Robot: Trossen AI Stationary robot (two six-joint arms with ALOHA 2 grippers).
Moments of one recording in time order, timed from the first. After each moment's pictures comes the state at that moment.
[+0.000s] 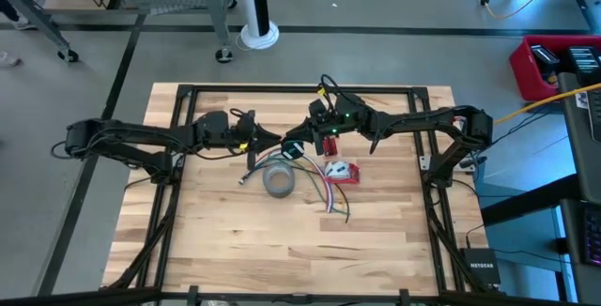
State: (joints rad) left arm 0.19 1.17 0.56 0.47 0.09 -0.16; right arm -0.27 1.64 0.98 0.55 -0.46 0.46
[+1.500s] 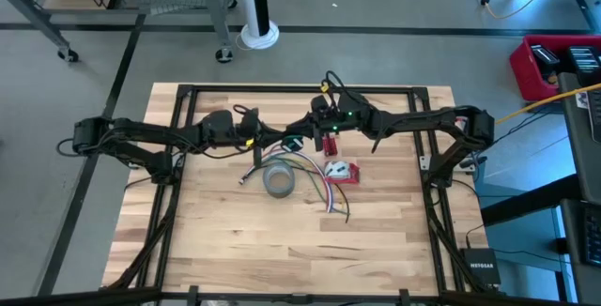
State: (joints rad) left arm 0.22 1.26 0.56 0.59 0.07 -0.21; right arm -0.28 1.62 0.98 0.59 -0.41 0.47
